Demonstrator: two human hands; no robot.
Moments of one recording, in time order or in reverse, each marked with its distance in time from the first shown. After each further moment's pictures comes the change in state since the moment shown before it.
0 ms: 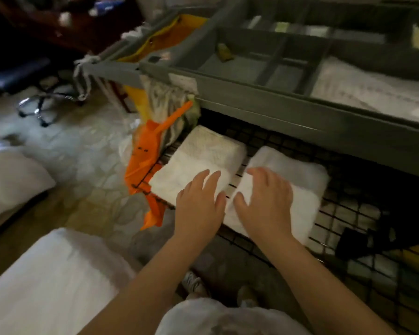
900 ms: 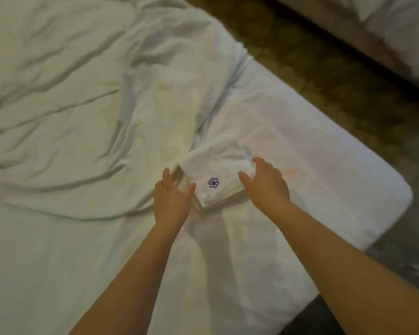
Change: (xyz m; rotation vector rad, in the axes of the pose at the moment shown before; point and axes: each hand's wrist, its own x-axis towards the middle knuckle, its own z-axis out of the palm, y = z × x) left_hand -0.479 -0.406 -0.013 -0.269 0.858 -2.245; right_hand -0.303 -0.357 0.525 -0.518 -1.338 -1.382
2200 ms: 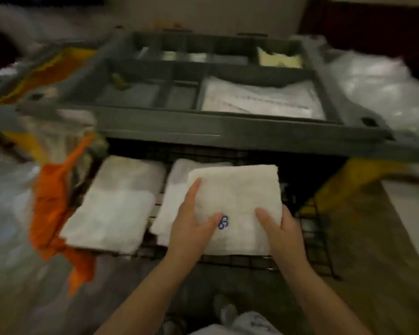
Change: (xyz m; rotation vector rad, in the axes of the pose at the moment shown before) left_hand -0.674 -0.040 -0.028 0.302 -1.888 1.687; right_hand -0.757 0.045 0.171 1.318 2.193 1.299
